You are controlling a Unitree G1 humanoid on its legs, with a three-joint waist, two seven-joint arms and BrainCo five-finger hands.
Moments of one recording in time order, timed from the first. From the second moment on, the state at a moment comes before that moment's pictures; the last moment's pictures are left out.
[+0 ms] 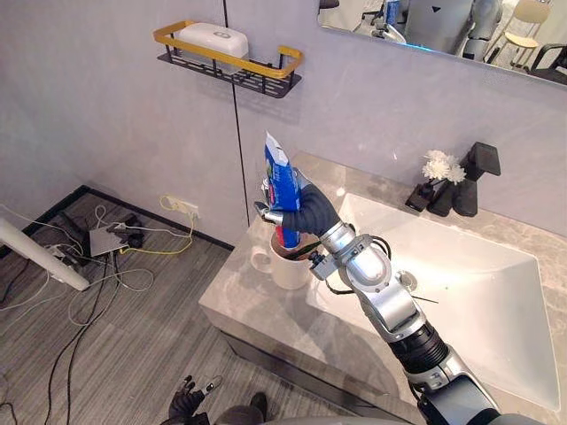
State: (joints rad) left arm 0.21 0.09 0.19 0.90 -0.17 -0.12 0.02; right arm -0.40 -0.13 0.43 -0.09 0.05 -0.14 0.11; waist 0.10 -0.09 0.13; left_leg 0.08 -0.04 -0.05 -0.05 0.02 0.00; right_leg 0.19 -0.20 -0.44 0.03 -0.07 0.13
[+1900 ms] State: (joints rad) left arm 0.21 0.10 0.16 0.90 -0.16 -0.12 0.02; right arm -0.38 -0.14 0.27 -0.29 0.02 -0.18 0.06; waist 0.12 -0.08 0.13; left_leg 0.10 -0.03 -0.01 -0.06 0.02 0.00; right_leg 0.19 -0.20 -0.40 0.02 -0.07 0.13
